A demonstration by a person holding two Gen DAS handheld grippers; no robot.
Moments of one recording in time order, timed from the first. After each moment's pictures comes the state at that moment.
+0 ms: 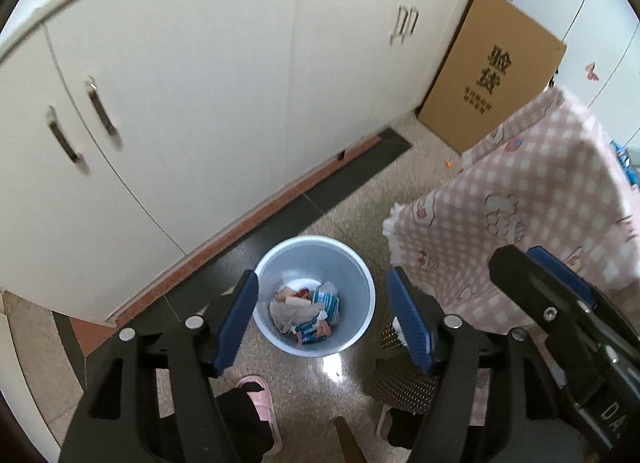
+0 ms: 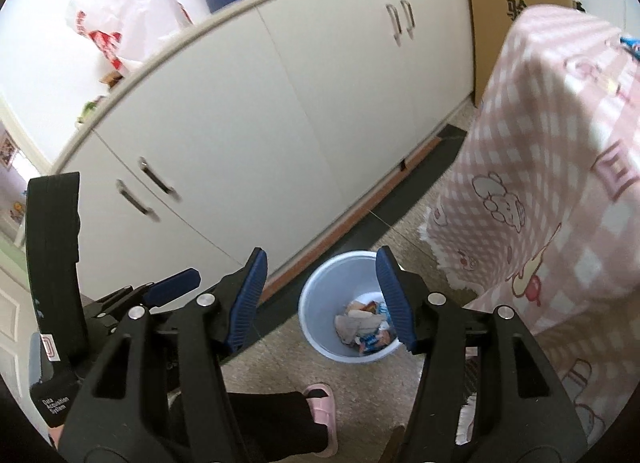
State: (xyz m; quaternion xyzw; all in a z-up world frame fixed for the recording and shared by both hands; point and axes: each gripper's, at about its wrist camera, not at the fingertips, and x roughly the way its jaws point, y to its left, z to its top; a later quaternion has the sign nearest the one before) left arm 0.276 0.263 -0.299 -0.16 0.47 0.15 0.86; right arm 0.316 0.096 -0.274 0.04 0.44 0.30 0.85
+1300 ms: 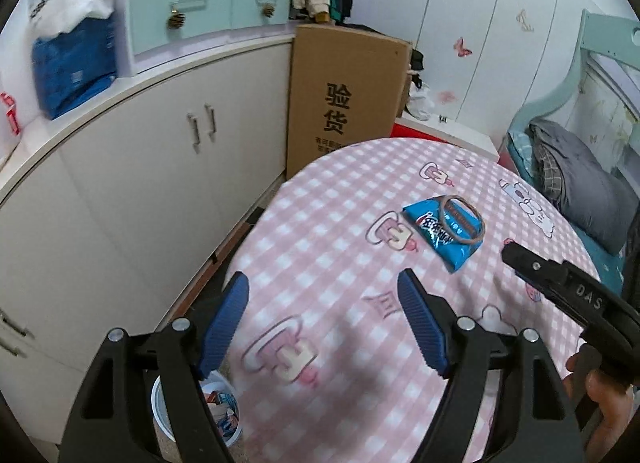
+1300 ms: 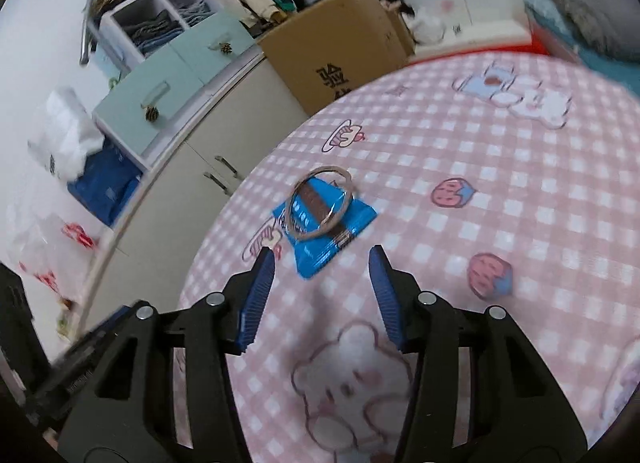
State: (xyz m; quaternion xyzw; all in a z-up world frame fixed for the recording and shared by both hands) left arm 0.453 0.004 -0.165 -0.04 0.39 -0.02 0.92; right arm 0.462 -0.250 -0.201 0.26 0.37 0.11 0.88
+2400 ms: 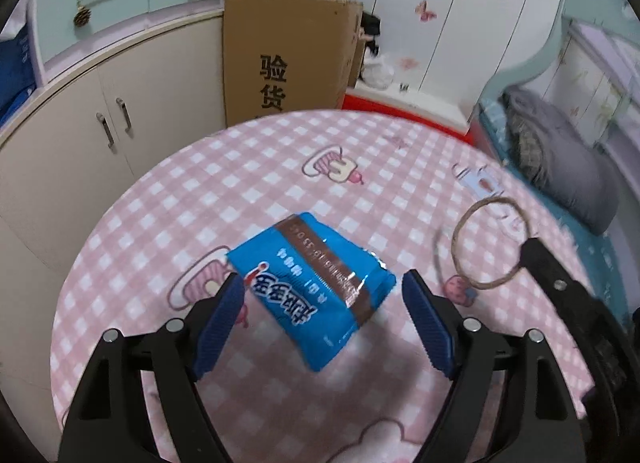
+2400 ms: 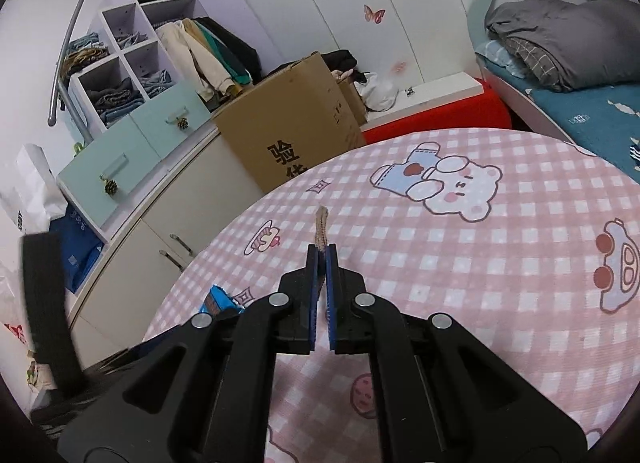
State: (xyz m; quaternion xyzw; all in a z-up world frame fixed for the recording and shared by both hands) left arm 0.547 -0.133 -0.206 -0.02 0.44 -0.08 0.90; right arm 0.469 -0.313 -0.193 0.25 0.26 0.01 0.93
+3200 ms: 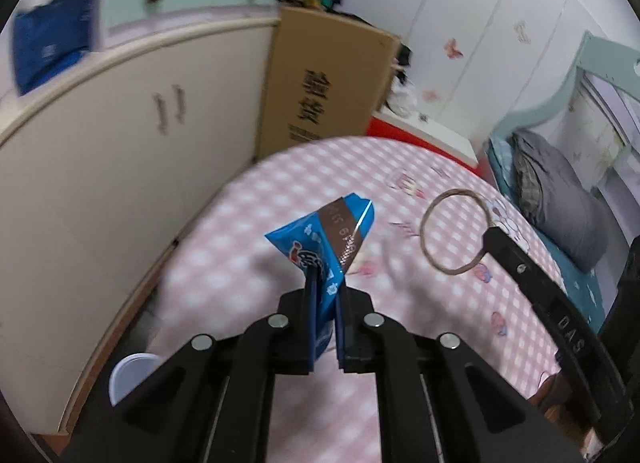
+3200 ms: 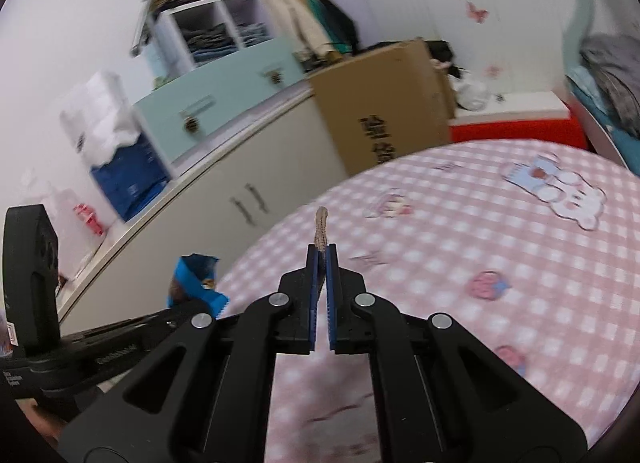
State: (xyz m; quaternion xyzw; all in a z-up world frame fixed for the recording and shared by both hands) left arm 0.476 0.000 -0.163 -0.11 0.41 -0.05 0.90; right arm 0.461 -0.218 -0.161 0.17 0.27 0.17 0.93
